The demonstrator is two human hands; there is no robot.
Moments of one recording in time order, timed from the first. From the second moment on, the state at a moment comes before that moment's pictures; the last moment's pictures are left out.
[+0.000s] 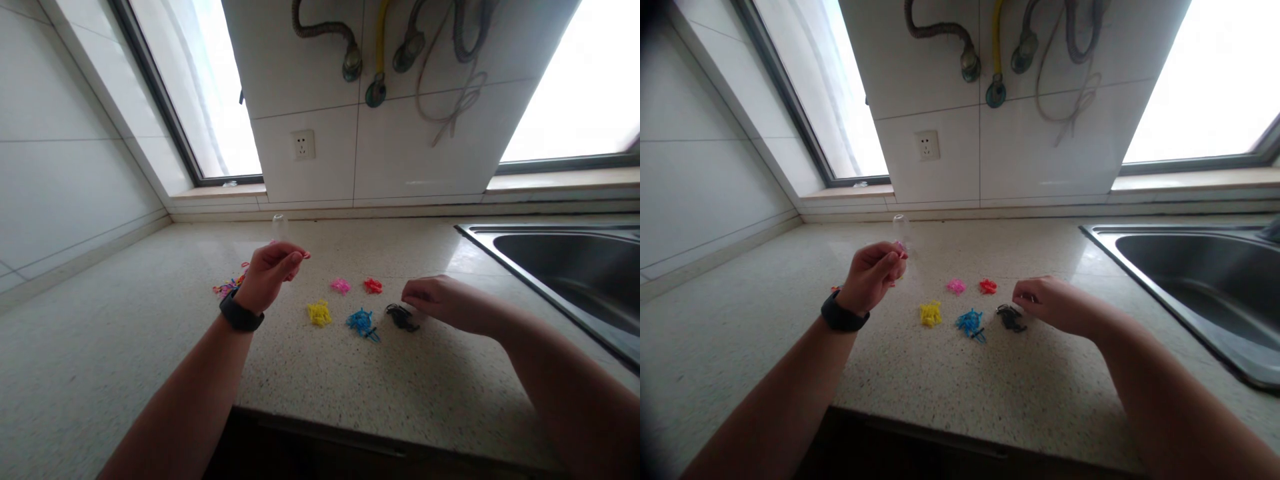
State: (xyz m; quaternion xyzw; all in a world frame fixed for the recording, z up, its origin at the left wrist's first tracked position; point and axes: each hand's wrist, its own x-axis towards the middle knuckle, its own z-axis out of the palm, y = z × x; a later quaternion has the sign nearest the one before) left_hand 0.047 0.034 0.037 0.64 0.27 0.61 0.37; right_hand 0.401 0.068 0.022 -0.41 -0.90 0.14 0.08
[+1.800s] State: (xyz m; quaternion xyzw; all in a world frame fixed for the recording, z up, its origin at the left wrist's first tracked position) left_hand 0.043 0.072 0.000 0.81 0.49 0.29 0.11; right_hand 0.397 0.065 0.024 -0.41 -0.89 0.14 0.11
